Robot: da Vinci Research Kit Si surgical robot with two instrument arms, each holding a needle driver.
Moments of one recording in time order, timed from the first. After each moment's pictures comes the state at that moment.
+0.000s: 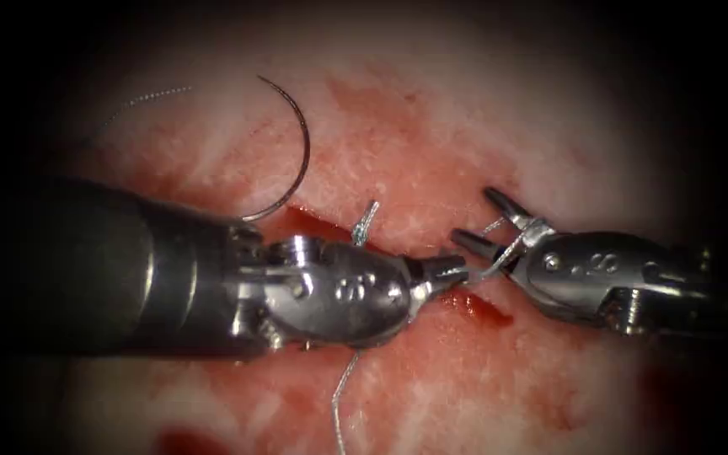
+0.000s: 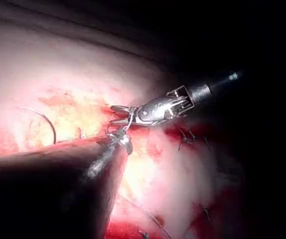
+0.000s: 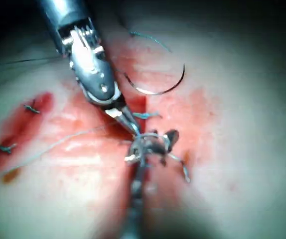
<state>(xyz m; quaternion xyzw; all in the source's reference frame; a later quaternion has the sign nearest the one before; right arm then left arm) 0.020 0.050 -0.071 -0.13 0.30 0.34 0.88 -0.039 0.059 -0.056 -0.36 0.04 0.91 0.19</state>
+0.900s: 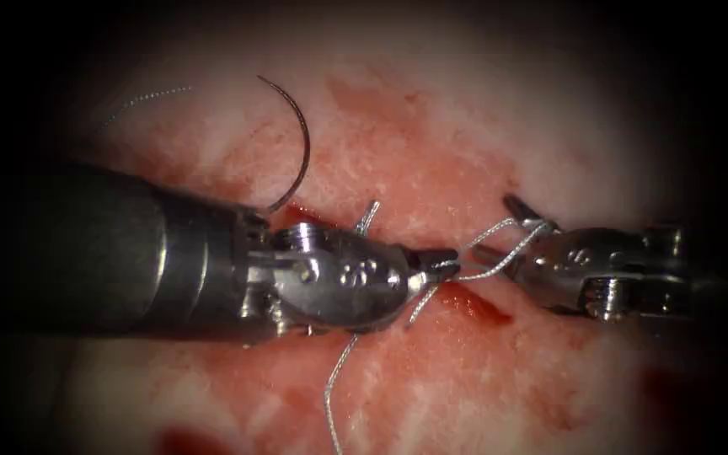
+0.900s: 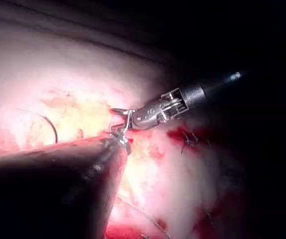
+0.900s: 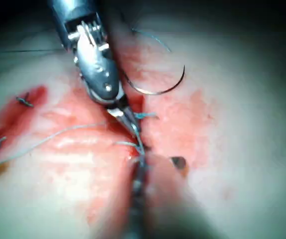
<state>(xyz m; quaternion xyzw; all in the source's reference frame) 0.019 0.049 -0.067 -0.13 0.18 0.26 0.94 -0.040 0.059 -0.054 -0.34 0.03 0.92 0.19</state>
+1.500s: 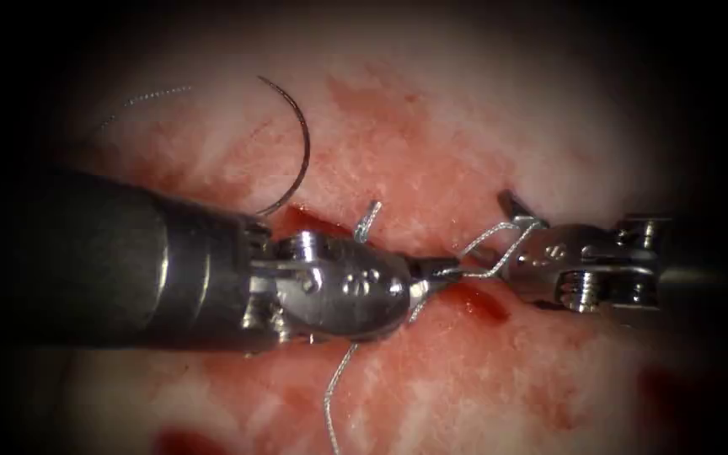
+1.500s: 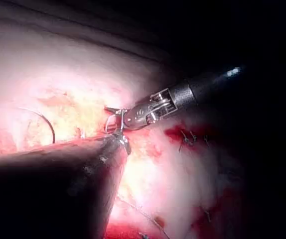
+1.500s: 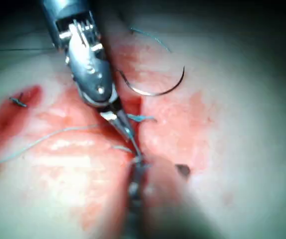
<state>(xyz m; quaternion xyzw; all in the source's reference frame) 0.020 0.049 -0.064 -0.14 0.15 0.25 0.95 -0.040 0.059 -0.055 -0.34 0.03 0.92 0.18</state>
